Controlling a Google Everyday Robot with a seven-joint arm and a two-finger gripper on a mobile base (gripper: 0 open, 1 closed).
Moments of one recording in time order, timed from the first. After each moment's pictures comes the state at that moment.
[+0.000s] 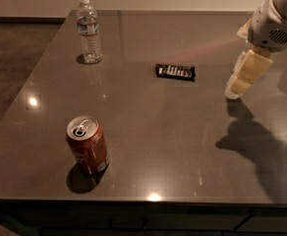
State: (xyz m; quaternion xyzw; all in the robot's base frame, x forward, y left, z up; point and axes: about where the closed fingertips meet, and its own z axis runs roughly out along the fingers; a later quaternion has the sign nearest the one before) arm 0.531 -0.217 0.955 -0.56 0.80 -0.01 0.21
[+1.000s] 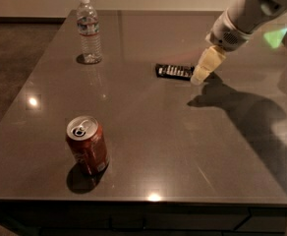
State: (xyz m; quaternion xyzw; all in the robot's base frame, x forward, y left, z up) arm 0.646 -0.179 0.893 -0.55 0.80 0.07 0.23
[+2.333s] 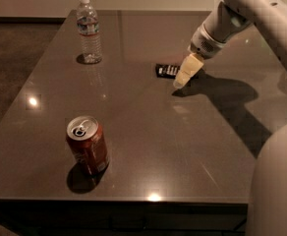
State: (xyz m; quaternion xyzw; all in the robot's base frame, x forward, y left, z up) arm 0.681 -0.139 0.845 -0.55 0.80 0.11 0.21
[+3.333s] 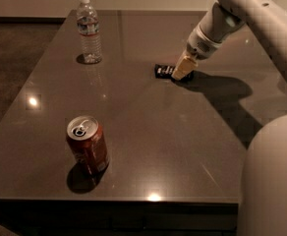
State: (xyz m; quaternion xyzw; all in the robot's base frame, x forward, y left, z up) arm 0.685 -0.129 0.837 -0.56 0.79 0.12 0.20
